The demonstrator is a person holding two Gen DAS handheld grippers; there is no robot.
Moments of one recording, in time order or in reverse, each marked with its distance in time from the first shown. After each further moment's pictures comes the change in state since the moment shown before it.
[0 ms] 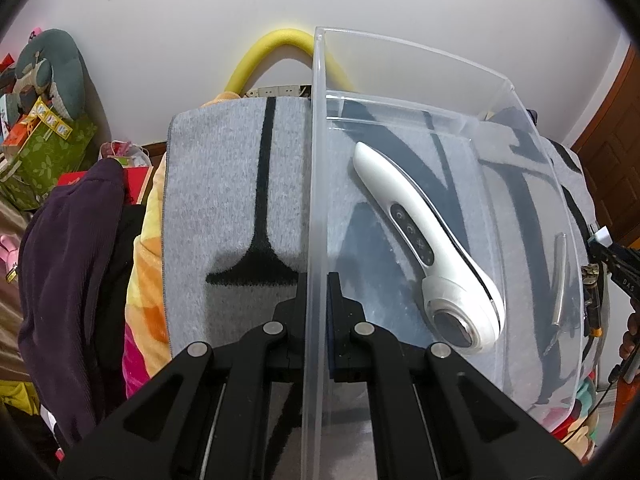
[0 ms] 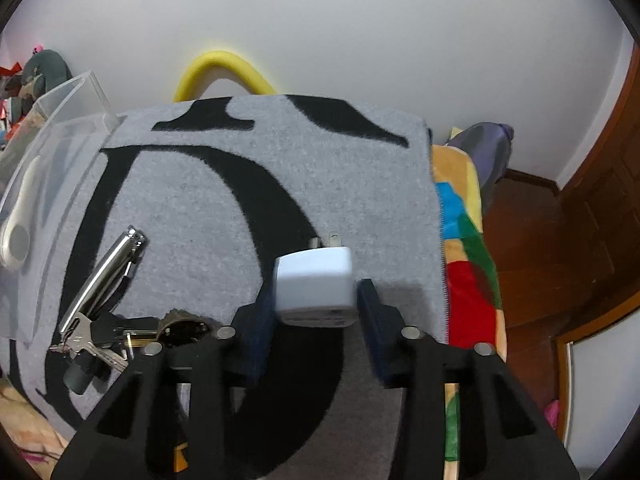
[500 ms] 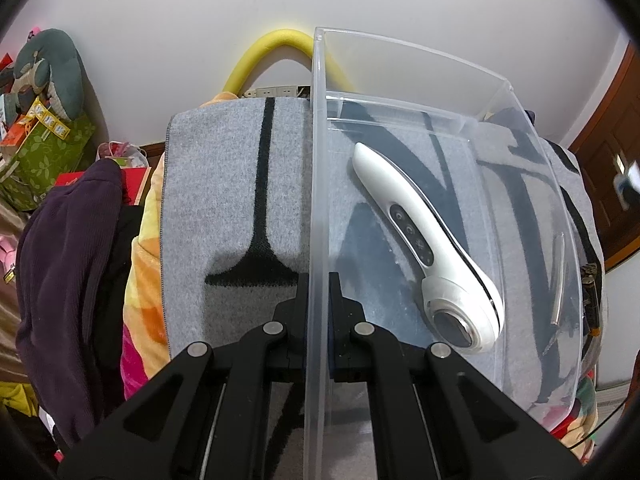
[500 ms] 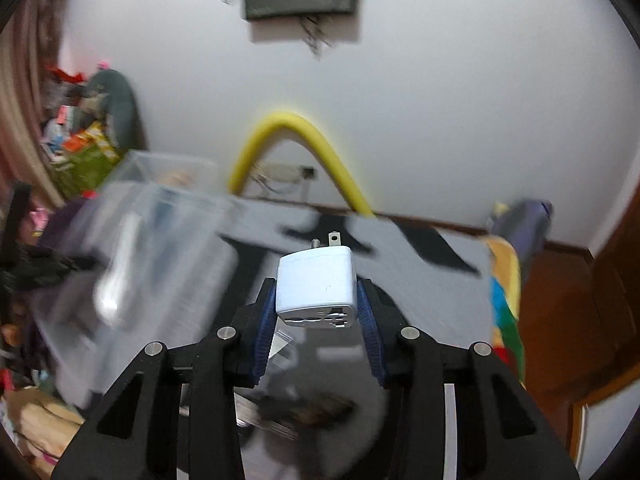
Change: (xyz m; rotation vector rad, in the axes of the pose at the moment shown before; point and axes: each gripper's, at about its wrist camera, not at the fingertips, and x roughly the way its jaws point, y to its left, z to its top) left arm 0.001 0.000 0.001 0.001 -0.002 -0.009; right arm -0.084 0.092 0.053 -0.132 -0.229 0.175
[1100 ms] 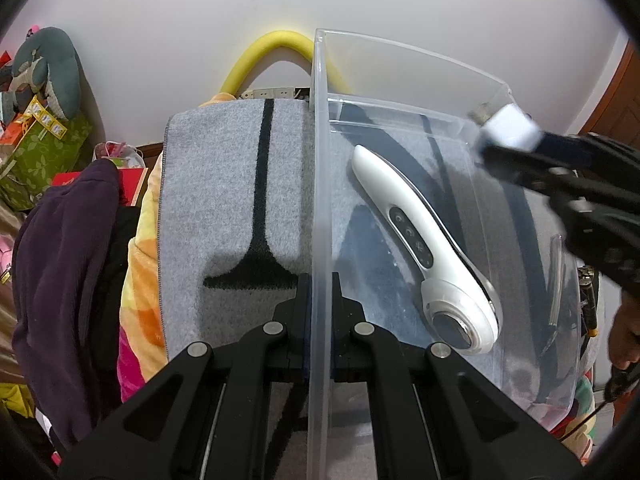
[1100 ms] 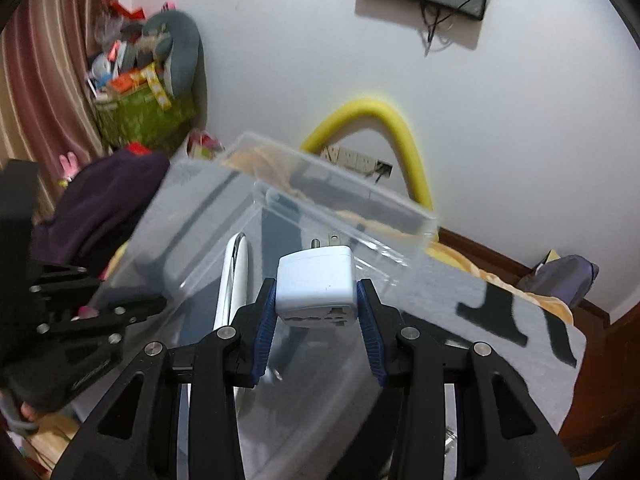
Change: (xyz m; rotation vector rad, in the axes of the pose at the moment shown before) left arm -0.001 0.004 0.001 -0.007 -0.009 -0.019; right arm 0.098 0.145 0.048 -0.216 0.135 0.081
